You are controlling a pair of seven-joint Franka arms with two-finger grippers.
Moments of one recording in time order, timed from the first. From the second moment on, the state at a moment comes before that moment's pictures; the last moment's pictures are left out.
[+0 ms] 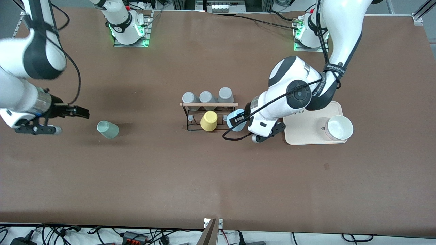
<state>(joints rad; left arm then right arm) -0.23 0.59 -0.39 -1.40 -0.20 2.02 -0.99 -0.01 0.26 -0.01 -1.75 0.00 1.91 0.02</state>
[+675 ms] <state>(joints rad) -0.32 0.65 -0.39 -1.40 -0.08 2.03 -1.02 -0.03 0.41 -0.01 -1.92 0.00 2.21 -0.01</state>
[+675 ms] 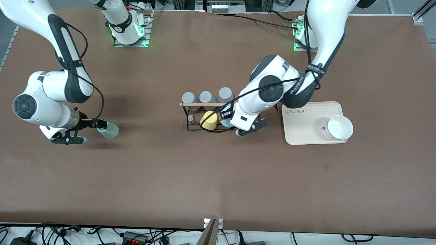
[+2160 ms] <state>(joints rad) 0.15 0.31 -0.37 -1.34 0.03 1.52 -0.37 0.05 0.40 0.01 -1.90 0.00 2.22 0.01</state>
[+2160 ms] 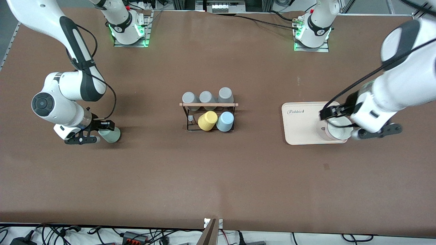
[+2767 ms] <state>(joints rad) 0.15 0.14 -0.38 -1.58 0.08 1.59 -0.32 0.32 0.38 0.02 -1.53 0.07 1.85 0.36</state>
